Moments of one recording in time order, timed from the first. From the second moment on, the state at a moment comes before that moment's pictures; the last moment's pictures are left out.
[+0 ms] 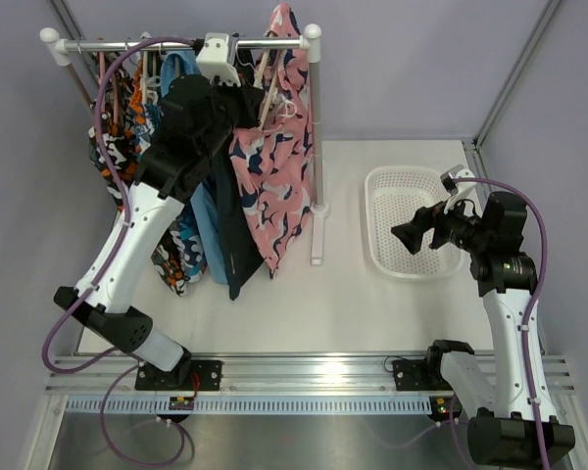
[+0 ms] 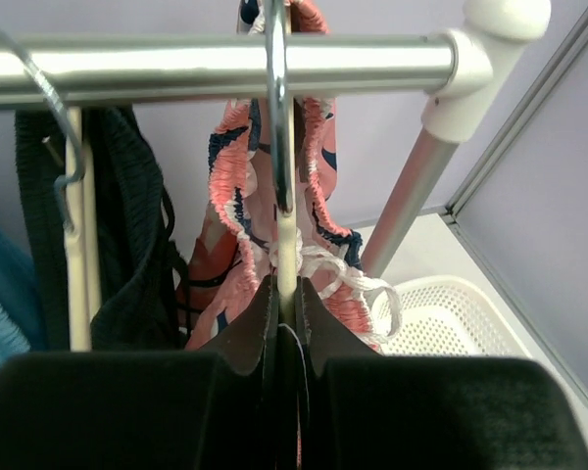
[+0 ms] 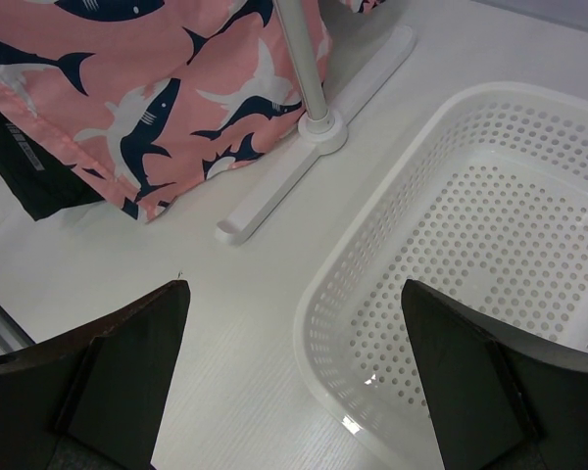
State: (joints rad) left arm -0.52 1.55 1.96 -0.41 -0.13 -0.21; right arm -0.10 0.85 0.96 -0.53 -0.74 -0.13
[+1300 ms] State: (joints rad) left arm -0.52 0.98 1.48 -0.70 0.18 -0.15; right arm -0.09 0.78 1.00 -0.74 -1.14 -0.48
